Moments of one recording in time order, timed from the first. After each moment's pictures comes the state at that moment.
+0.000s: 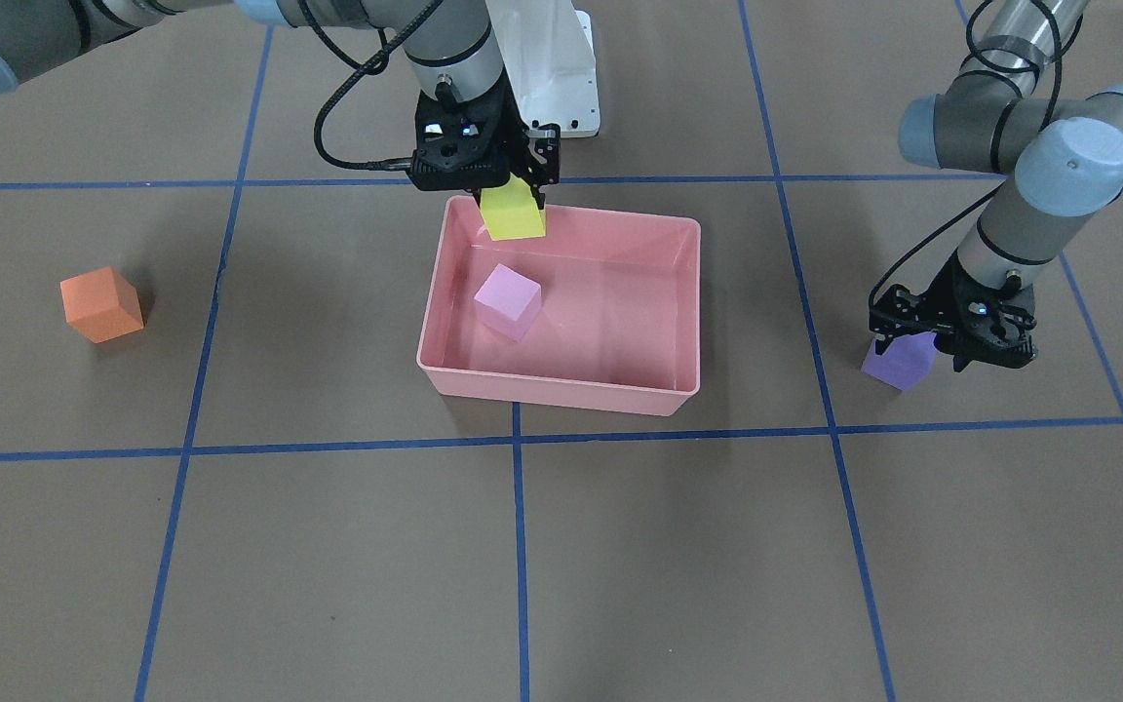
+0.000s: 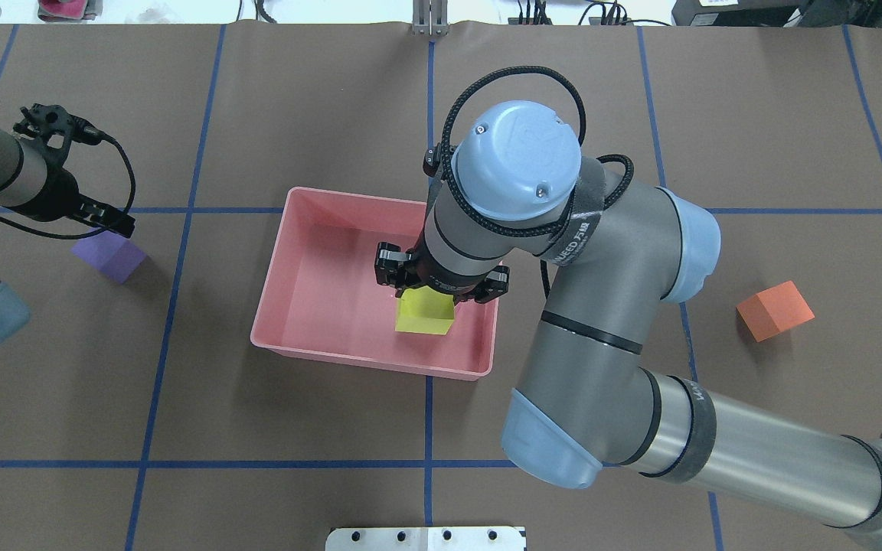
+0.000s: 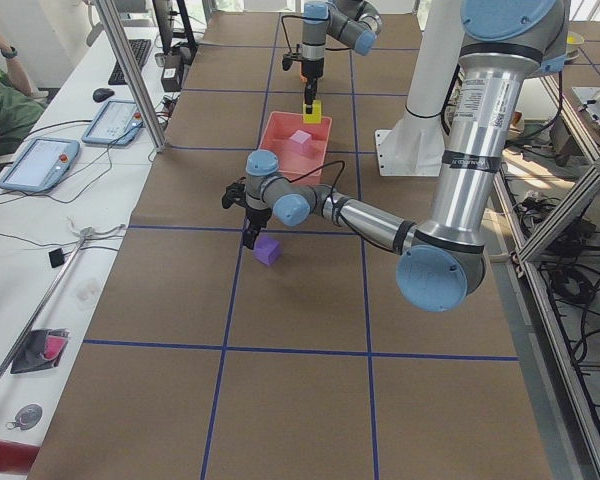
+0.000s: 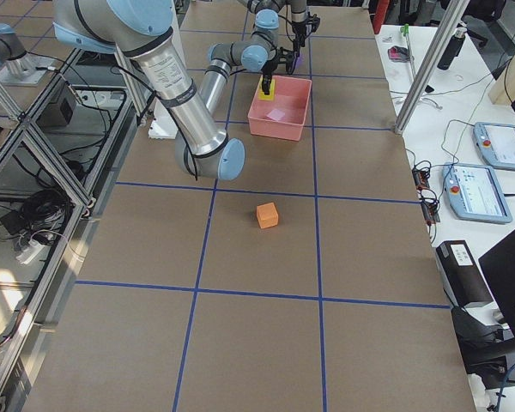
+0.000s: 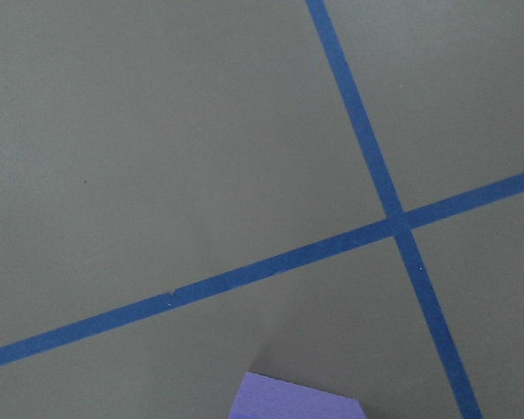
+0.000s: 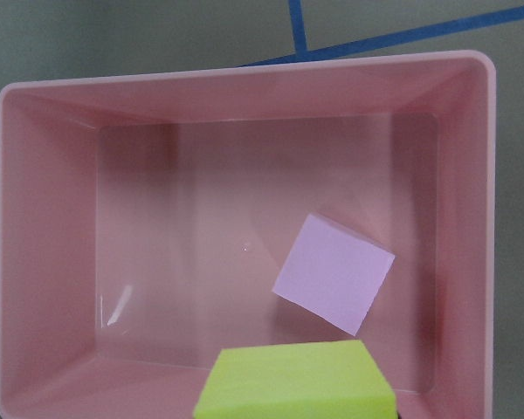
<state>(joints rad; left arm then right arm) -0.93 -1.76 -1.66 -1.94 -2.04 -0.56 0.51 -0.79 1.83 -1.68 1.95 1.40</state>
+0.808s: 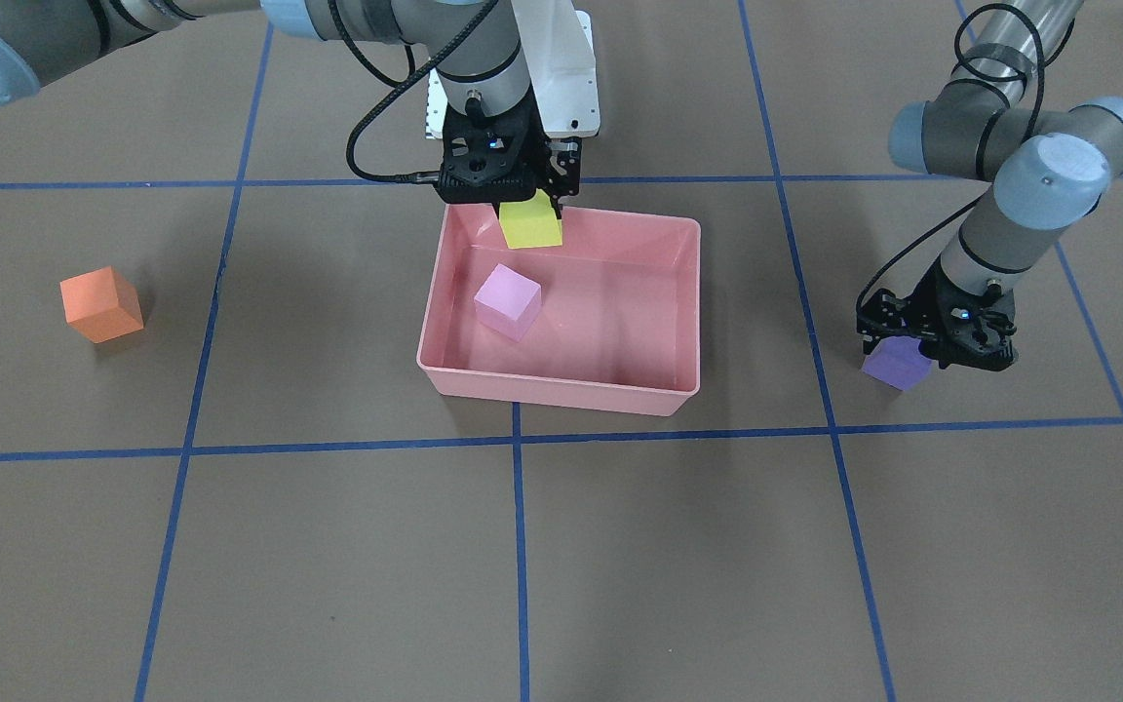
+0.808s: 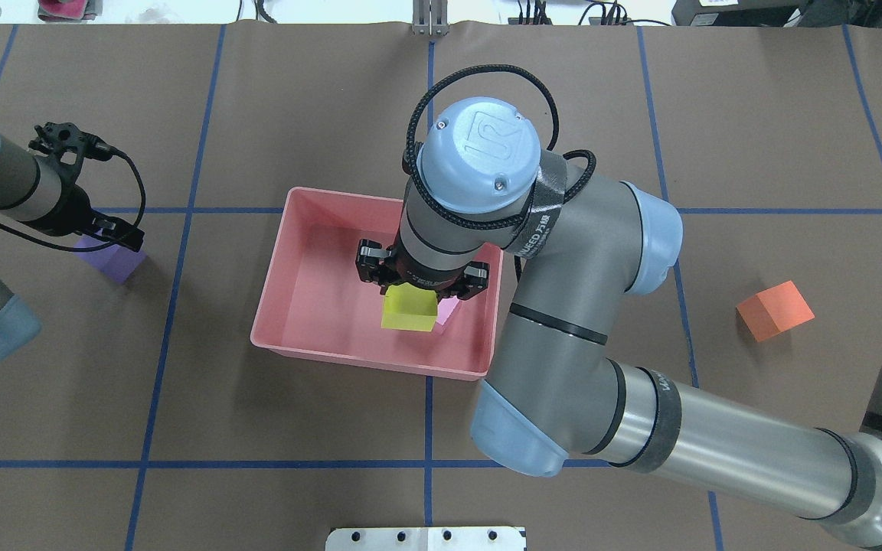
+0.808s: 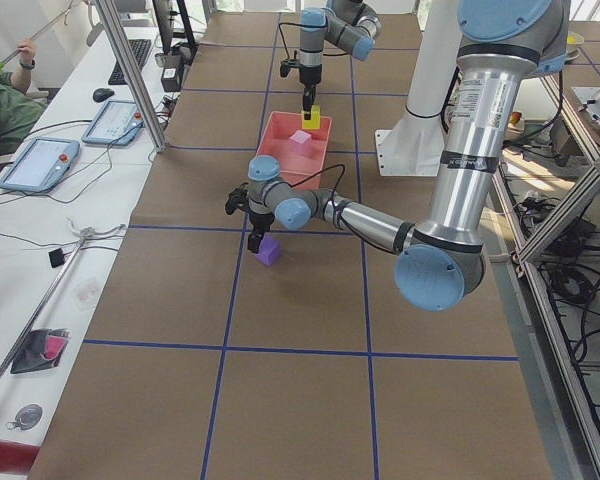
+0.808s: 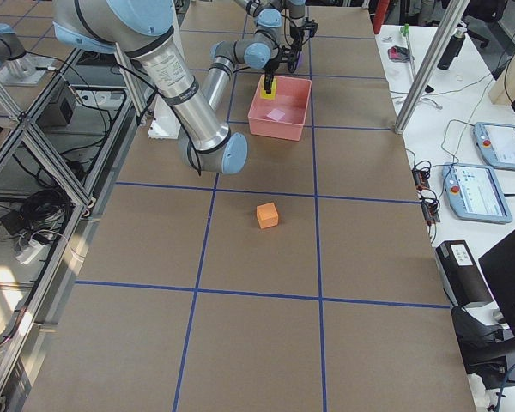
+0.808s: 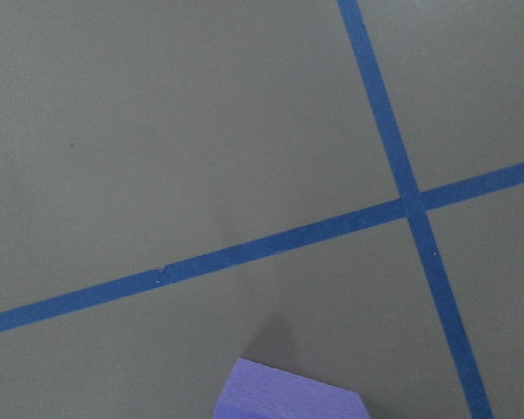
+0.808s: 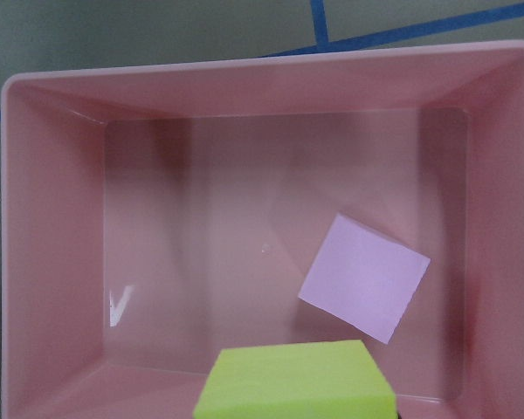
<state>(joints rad) -0.89 -1.76 -1.64 -1.96 -2.05 -0.61 0.51 -0.75 1.77 -1.67 1.95 1.40</state>
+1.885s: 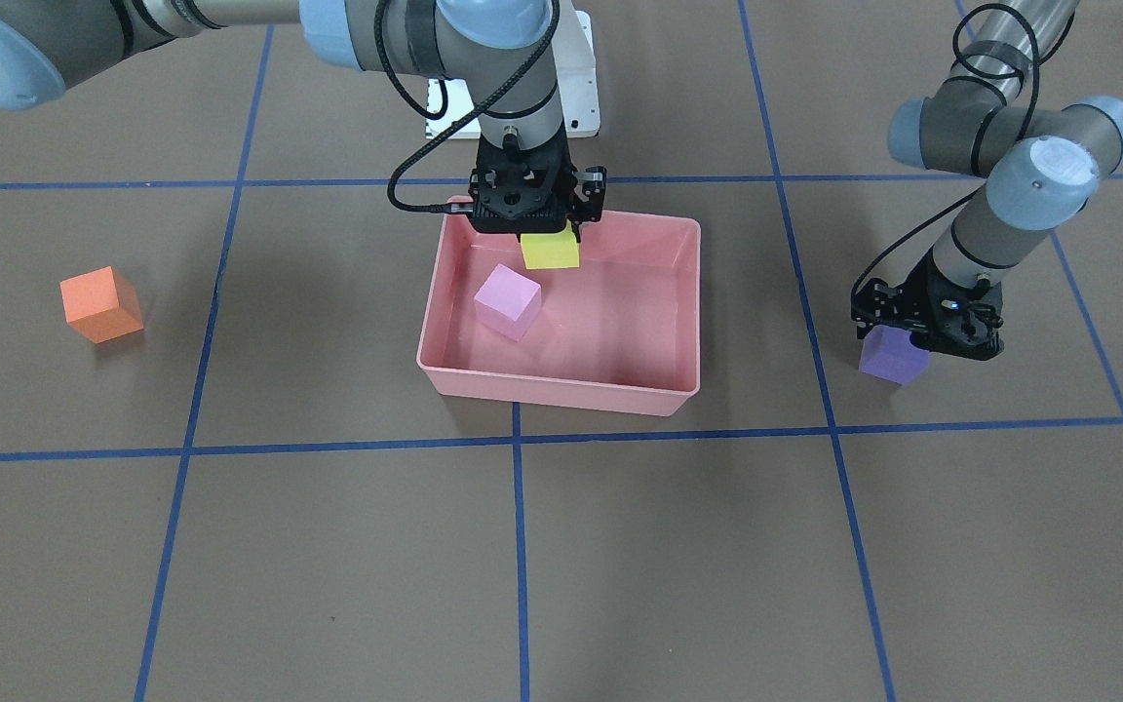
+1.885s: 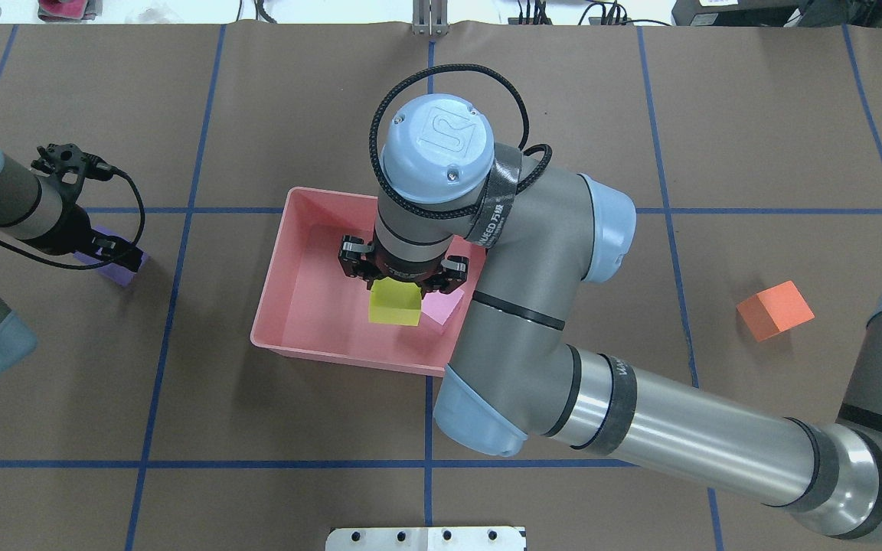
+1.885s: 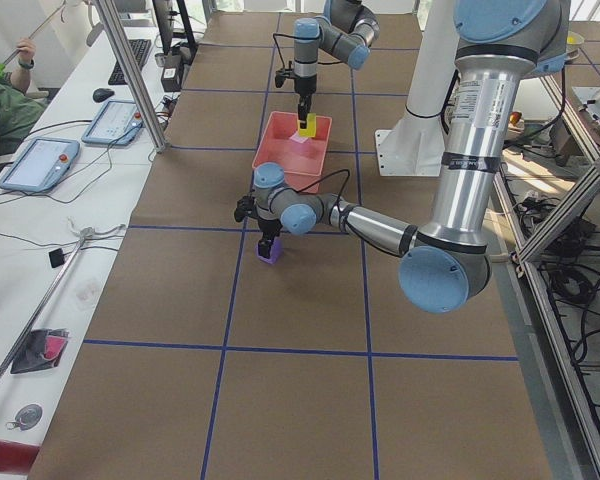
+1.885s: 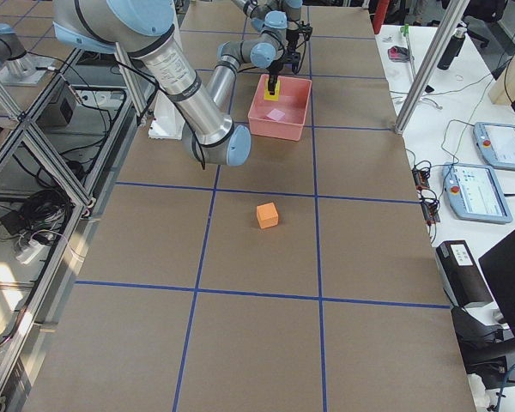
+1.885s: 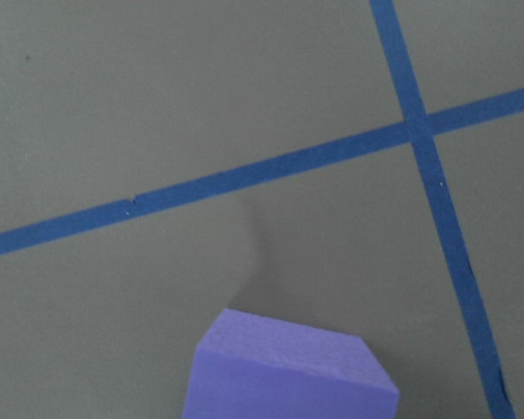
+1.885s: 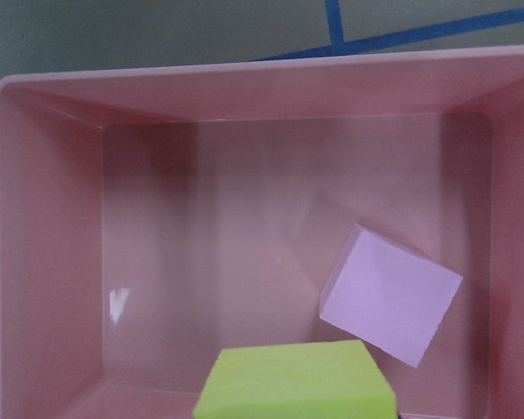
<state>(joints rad) -0.87 -1.72 -1.64 -1.96 -2.10 -0.62 0.50 -0.67 1.62 -1.64 1.96 1.39</state>
